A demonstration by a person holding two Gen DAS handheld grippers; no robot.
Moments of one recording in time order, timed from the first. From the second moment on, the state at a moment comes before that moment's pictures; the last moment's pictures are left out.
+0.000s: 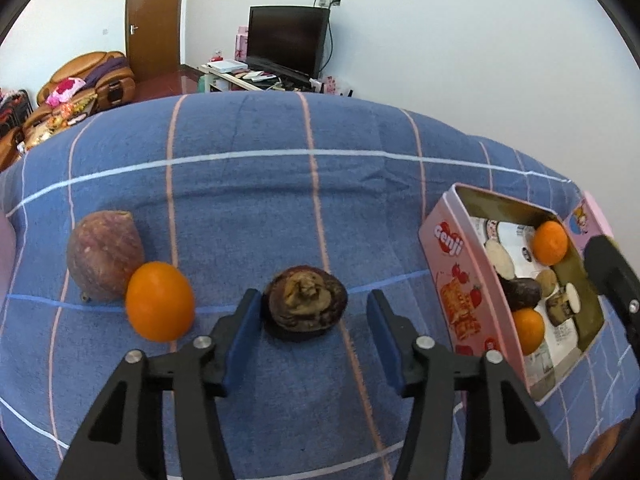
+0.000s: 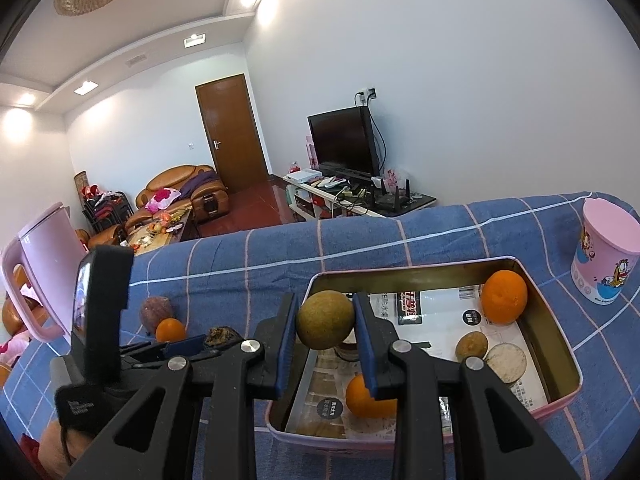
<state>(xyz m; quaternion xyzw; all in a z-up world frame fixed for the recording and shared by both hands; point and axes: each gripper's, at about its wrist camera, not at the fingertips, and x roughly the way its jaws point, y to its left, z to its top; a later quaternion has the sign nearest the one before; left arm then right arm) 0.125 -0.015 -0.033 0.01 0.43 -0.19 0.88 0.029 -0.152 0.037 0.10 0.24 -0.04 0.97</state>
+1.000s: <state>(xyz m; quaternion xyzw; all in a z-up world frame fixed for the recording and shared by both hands) 0.023 0.027 0.004 0.01 0.26 -0.01 0.97 0.020 -0.111 0.032 0.04 0.21 0.01 0.98</state>
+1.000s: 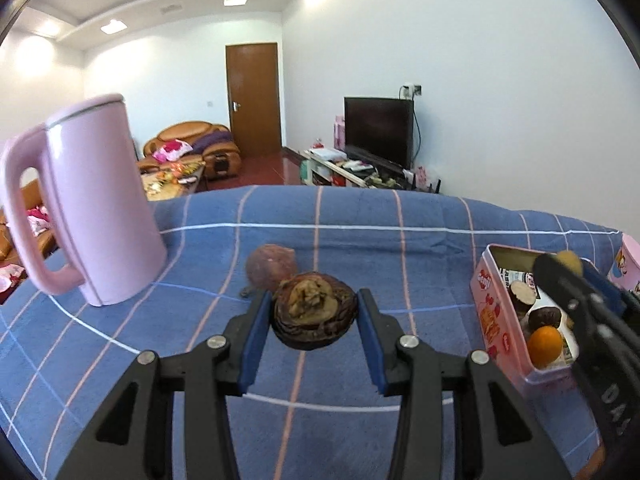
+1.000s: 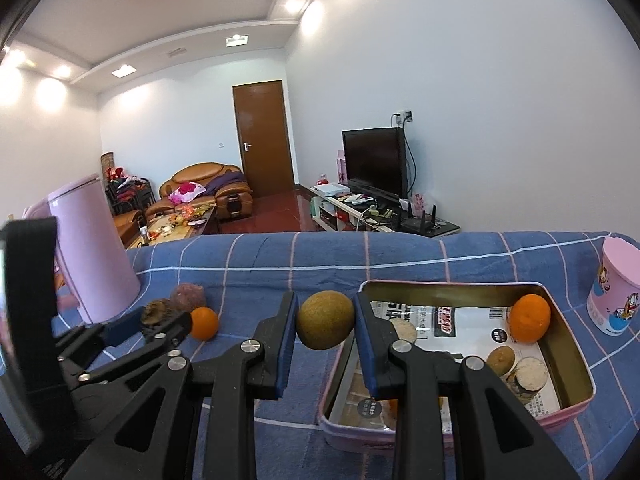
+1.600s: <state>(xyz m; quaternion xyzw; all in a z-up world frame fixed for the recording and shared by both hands) 0.009 0.021 0.006 0.02 0.24 -0.01 0.97 -0.001 -0.096 0.028 0.00 0.20 0.00 0.98</state>
